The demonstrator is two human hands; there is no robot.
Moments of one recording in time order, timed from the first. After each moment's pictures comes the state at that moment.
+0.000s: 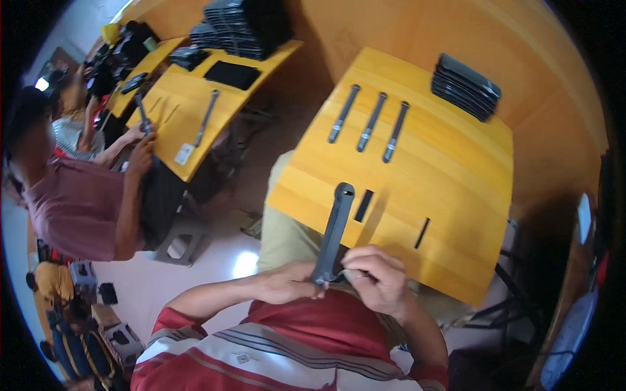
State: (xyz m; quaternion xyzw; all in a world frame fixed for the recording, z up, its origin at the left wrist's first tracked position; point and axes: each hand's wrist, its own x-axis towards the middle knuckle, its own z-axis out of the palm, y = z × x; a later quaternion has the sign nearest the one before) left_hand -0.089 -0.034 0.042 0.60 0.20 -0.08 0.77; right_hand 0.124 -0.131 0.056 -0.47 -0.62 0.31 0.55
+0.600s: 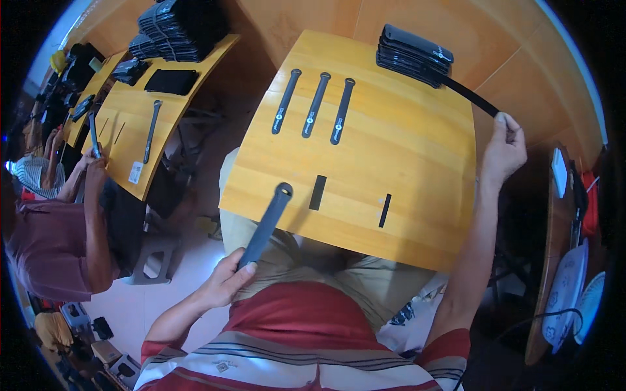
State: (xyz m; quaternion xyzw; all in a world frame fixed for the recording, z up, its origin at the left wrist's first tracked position) left_hand -0.136 -0.033 0.025 0.68 0.34 0.07 0.65; right_hand 0.397 -0.096 0.104 -0.69 -0.31 -0.27 0.59
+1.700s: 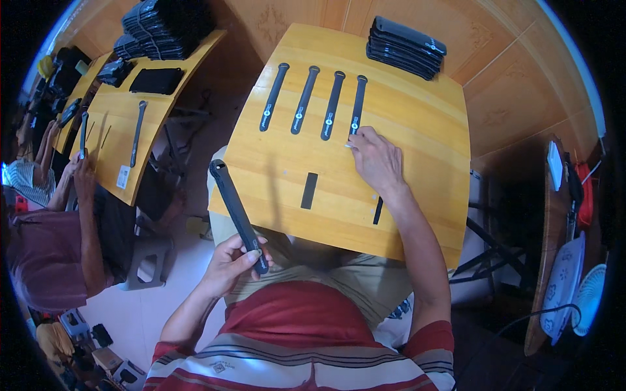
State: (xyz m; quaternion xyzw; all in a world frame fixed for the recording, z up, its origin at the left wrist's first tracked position) left_hand -0.099 -0.019 0.012 0.47 0.31 0.15 0.81; right_hand 0.270 -0.035 -0.007 -0.76 -0.62 -0.05 0.22
